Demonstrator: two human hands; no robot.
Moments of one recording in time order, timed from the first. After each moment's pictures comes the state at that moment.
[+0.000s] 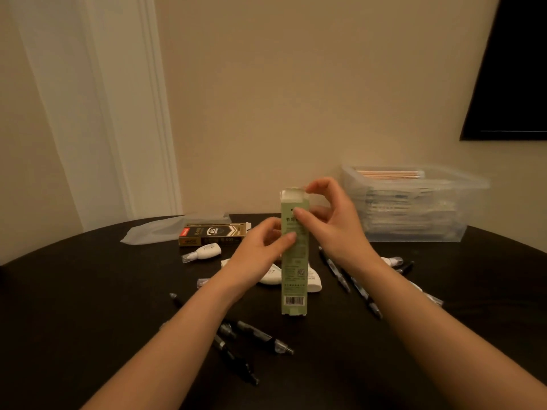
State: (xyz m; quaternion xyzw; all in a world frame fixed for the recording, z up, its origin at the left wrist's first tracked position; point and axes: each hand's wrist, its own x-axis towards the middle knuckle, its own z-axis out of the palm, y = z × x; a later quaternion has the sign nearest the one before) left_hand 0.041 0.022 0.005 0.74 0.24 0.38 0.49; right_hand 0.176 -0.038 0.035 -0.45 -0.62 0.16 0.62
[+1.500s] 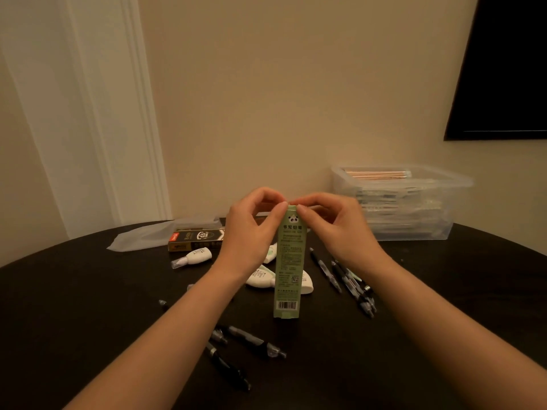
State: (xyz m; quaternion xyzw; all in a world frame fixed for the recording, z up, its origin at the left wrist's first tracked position) left_hand 0.052 0.016 0.032 0.76 0.17 0.56 0.30; right_hand 0.193 -0.050 0.038 -0.51 -0.66 0.06 0.55
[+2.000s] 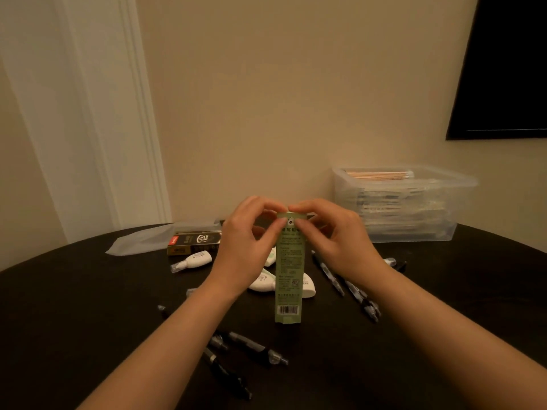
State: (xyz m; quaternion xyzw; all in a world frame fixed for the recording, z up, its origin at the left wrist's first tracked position) left_hand 0.045 0.020 0.020 0.79 0.14 0.56 0.20; right_hand 0.197 -0.044 0.024 -0.50 -0.70 -0.05 0.50
